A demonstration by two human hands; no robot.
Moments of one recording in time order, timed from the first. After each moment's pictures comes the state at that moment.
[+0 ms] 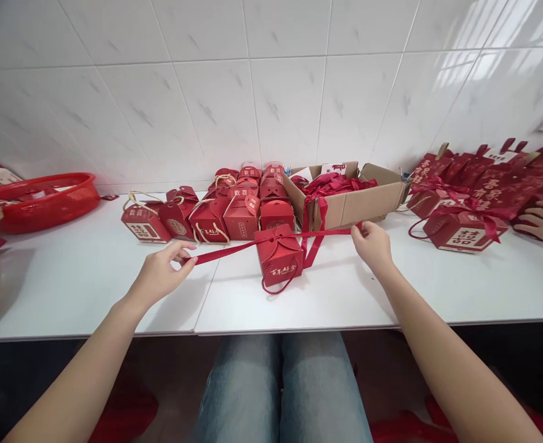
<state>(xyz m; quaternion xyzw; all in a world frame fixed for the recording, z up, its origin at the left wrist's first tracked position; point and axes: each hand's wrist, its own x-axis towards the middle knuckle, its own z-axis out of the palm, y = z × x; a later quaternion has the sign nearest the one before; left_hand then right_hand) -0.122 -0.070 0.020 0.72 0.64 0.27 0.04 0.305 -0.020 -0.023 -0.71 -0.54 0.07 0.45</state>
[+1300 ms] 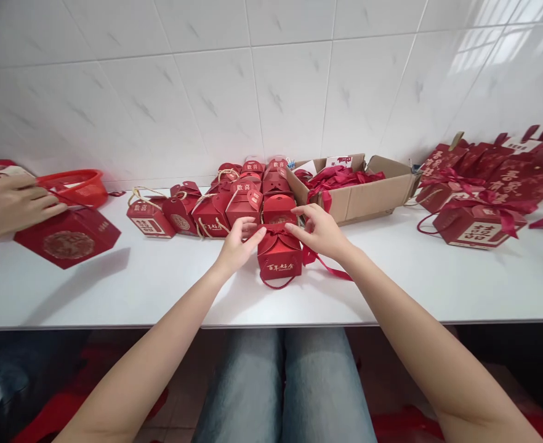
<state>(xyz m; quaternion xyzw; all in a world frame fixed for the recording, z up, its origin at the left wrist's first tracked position) 0.005 -0.032 0.002 0.64 0.54 0.47 0.27 0.217 -0.027 0.020 -0.46 -0.77 0.19 0.41</state>
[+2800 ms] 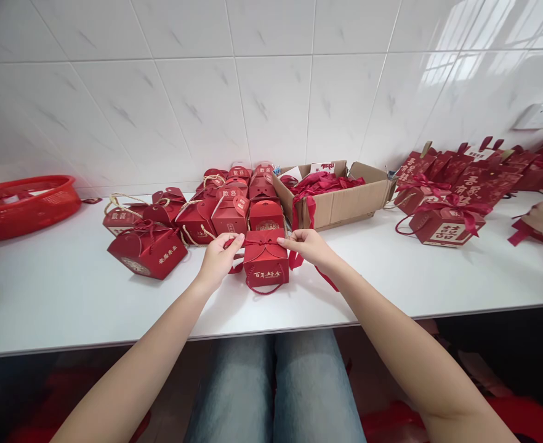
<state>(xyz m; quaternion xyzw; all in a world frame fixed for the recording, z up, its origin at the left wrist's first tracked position) -0.004 -0.025 -0.015 0.59 0.49 0.52 0.37 0.213 -0.046 0.023 -0.53 -0.61 0.46 0.36</state>
